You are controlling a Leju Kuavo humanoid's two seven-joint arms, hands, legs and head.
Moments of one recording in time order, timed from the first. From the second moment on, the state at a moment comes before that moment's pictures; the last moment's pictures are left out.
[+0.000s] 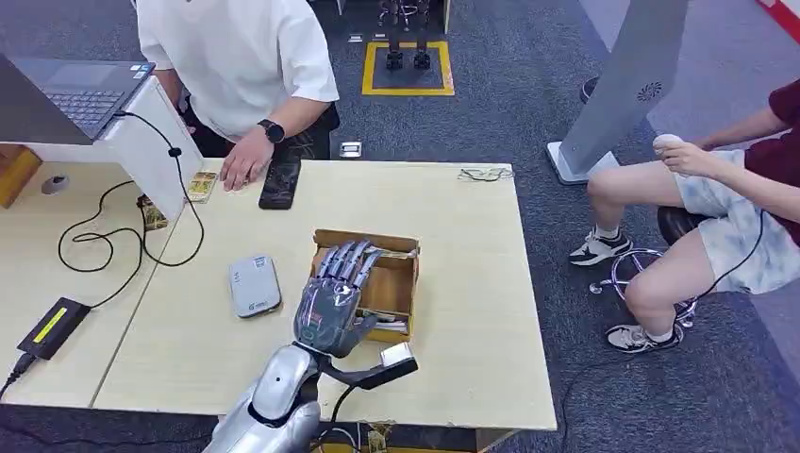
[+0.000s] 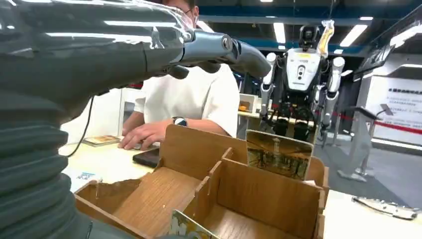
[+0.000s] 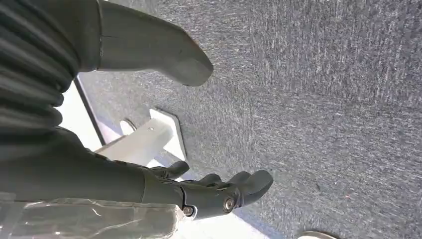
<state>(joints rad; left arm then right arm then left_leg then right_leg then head) -0.27 -0.13 -0.56 -1.15 -1.30 0.49 0.12 -0.01 0.10 -1.20 -0.31 1.57 -0.56 -0.06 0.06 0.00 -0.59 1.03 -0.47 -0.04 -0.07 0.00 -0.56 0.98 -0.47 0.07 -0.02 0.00</state>
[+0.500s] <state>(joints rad) -0.29 -0.14 -0.56 -1.09 -1.33 0.45 0.14 -0.02 0.09 -1.19 -0.29 1.57 -0.56 -0.06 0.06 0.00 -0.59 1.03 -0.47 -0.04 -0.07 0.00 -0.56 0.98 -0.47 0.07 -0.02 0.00</state>
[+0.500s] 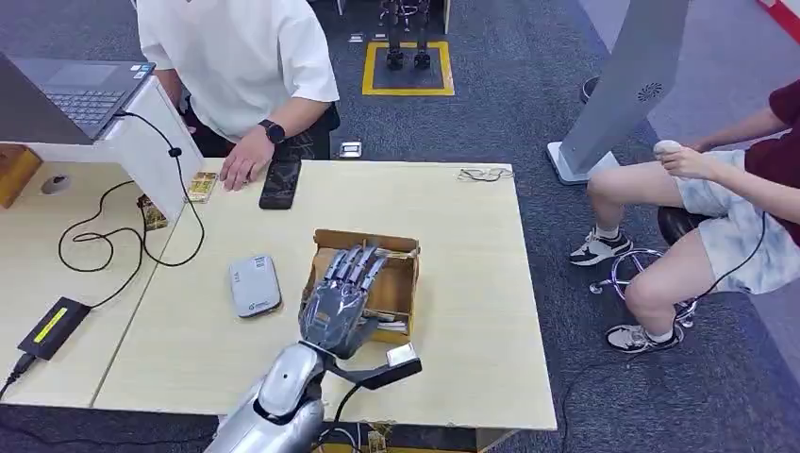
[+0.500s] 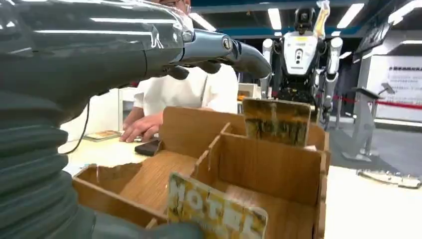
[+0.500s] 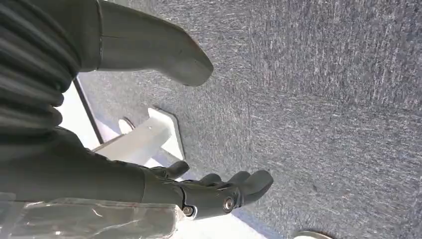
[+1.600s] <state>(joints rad) -0.30 -0.14 -0.60 -1.03 -1.33 0.36 0.13 -0.02 0.09 -1.17 -0.28 1.57 -0.58 -0.08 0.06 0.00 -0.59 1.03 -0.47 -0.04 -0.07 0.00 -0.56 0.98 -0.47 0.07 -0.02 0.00</state>
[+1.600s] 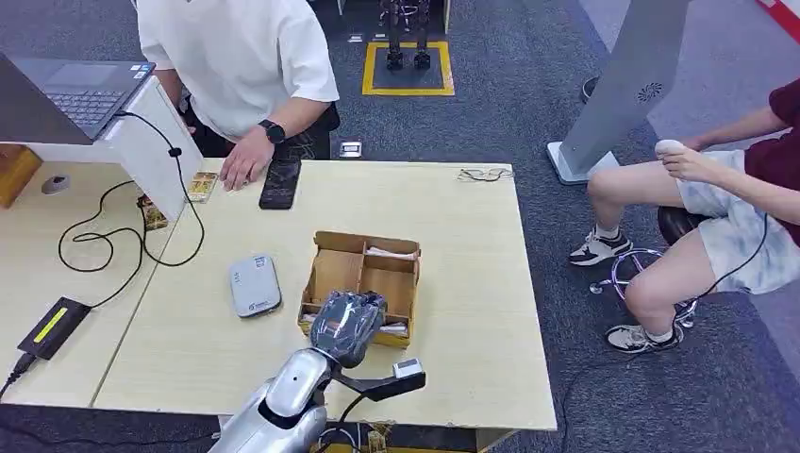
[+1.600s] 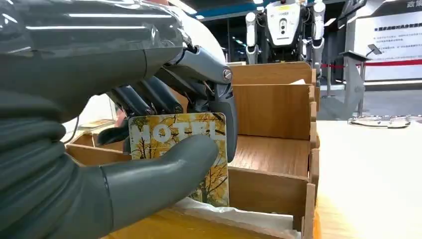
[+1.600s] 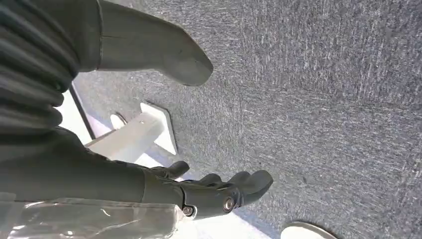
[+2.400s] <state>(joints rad) -0.28 -0.13 -0.59 -1.12 -1.22 0.55 0.06 -0.02 0.08 -1.18 -0.28 1.57 -0.59 -0.11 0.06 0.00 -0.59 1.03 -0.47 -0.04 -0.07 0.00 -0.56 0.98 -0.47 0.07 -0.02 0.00</state>
